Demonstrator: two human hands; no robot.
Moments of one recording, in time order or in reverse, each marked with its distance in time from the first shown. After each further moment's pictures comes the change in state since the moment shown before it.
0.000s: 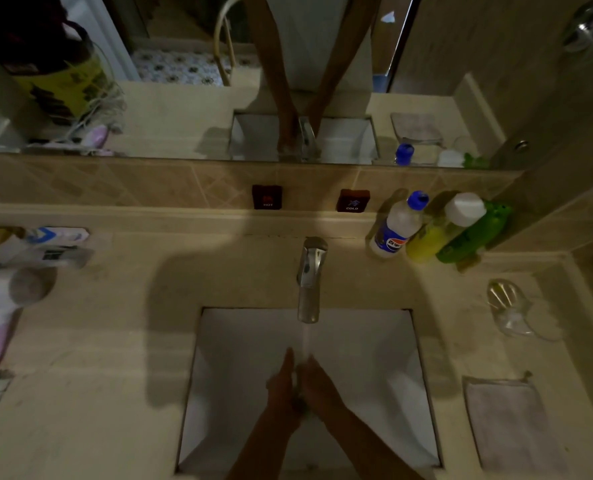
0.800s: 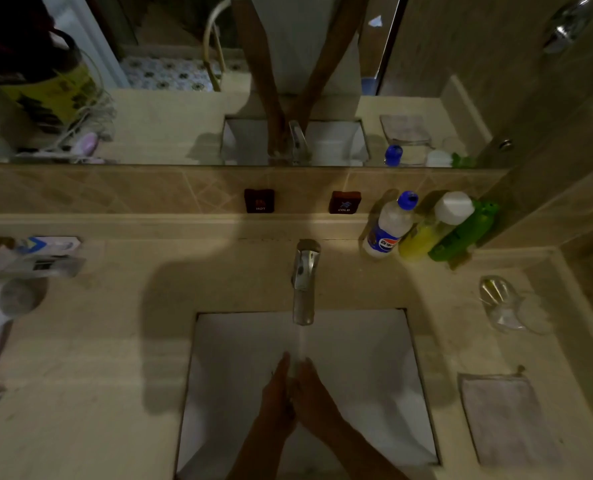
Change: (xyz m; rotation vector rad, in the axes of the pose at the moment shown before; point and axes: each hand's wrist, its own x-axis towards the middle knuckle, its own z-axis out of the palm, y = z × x) left_hand 0.005 -0.002 -0.010 0.020 -0.089 0.024; right_hand -0.025 0.002 0.005 -0.065 -0.031 -0.136
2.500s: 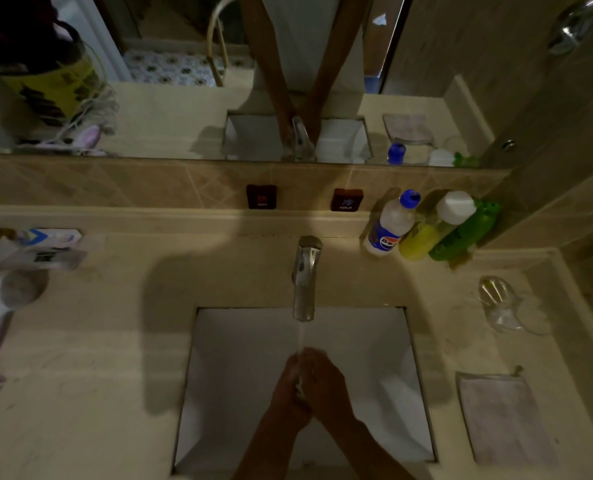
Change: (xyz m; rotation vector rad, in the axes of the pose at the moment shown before) left_hand -0.022 -0.004 0.023 -0.136 -0.146 -0.052; right_hand 0.009 0.017 -0.021 -0.227 0.314 -0.306
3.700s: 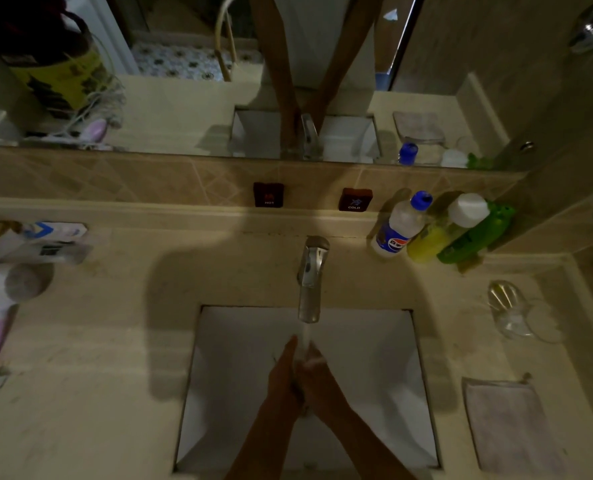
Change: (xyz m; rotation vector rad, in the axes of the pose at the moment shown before) left_hand 0.011 0.020 0.000 0.123 0.076 0.119; right_hand 0.011 -0.020 0.012 0.421 -0.171 0.242
